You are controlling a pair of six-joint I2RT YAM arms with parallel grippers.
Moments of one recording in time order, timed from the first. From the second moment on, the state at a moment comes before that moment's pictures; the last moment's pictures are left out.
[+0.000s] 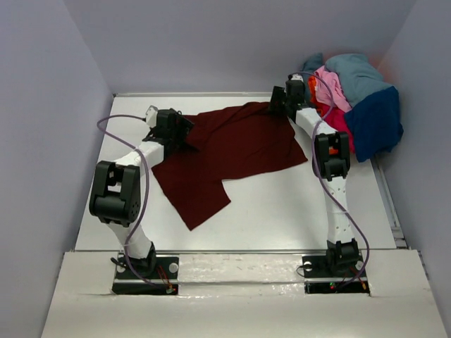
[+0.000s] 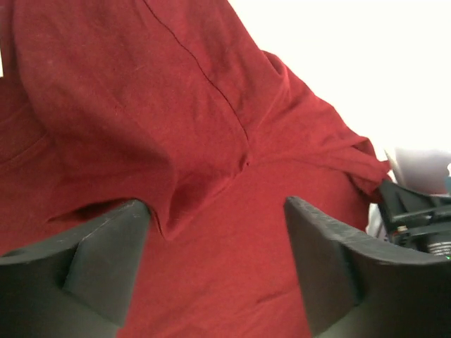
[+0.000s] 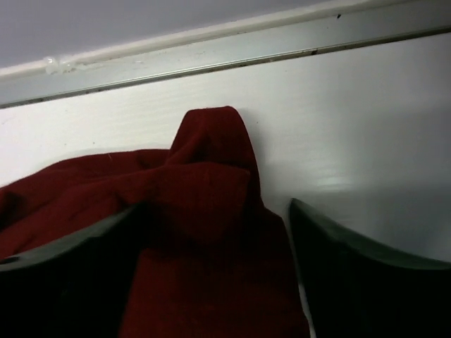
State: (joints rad) left arm -0.21 1.74 1.10 0.04 -0.15 -1.06; right arm 0.16 2.58 2.21 -0.17 0.06 0.32
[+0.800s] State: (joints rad) left arm -0.03 1.87 1.41 -0.11 -0.07 -0.83; right arm 0.16 2.45 2.45 -0.37 -0.21 0.40
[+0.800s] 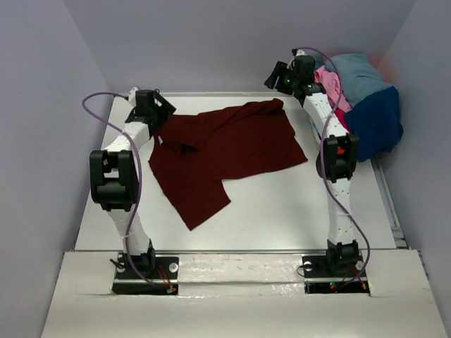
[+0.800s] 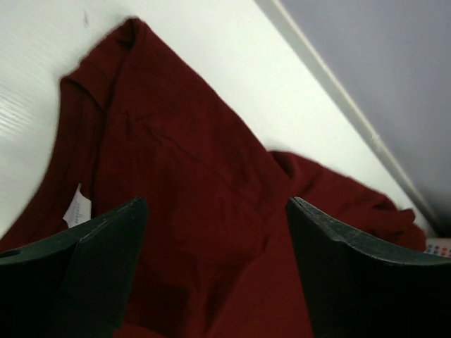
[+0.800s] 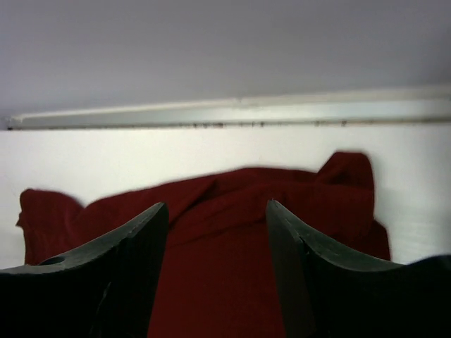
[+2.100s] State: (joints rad) left arm -0.24 1.57 1.08 -0.28 -0.06 -1.27; right arm 0.22 2.63 2.38 -0.37 0.04 0.72
